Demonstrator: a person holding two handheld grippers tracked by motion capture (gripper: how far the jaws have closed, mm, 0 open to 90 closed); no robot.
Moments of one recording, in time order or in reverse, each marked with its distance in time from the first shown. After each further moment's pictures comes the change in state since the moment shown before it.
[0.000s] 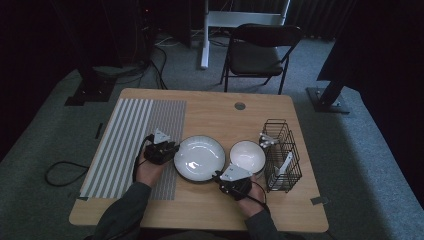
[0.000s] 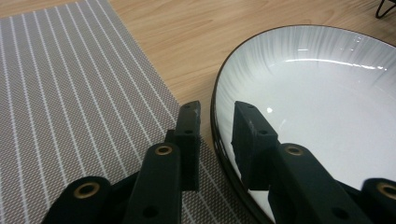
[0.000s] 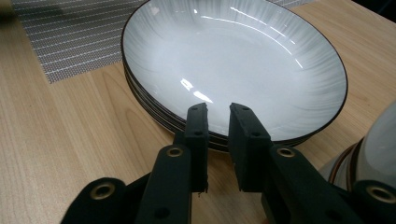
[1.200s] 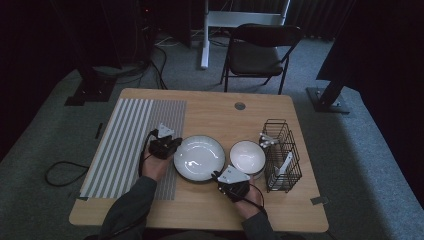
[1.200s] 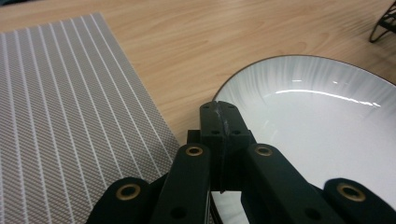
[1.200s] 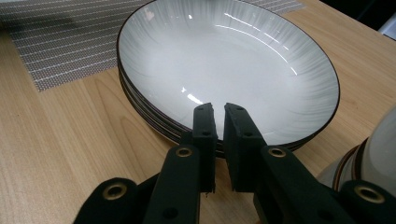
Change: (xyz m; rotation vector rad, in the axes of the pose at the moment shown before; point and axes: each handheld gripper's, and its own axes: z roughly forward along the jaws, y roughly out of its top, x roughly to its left) left arm -0.003 0.017 0.007 -0.029 -0.006 -0.020; right arm 0.010 0.000 0.002 -0.023 -0.058 0.000
